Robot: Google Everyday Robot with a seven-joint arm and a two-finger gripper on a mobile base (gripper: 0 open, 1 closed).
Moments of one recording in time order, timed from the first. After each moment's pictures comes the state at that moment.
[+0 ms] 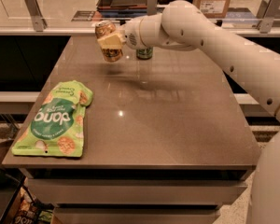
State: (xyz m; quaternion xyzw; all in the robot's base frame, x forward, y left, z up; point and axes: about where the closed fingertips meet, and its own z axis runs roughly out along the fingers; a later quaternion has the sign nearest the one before) arm 0.744 0.087 0.921 -0.41 0.71 0.26 0.52
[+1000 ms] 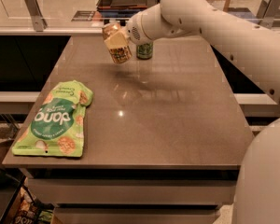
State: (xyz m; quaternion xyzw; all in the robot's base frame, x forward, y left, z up) arm 0.742 0.062 0.919 -0.40 0.77 0.21 0.46
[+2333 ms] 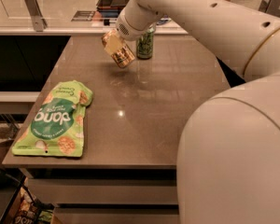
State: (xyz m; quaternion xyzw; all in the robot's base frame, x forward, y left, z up) arm 0.746 0.062 0.894 -0.43 0.84 0.10 0.33
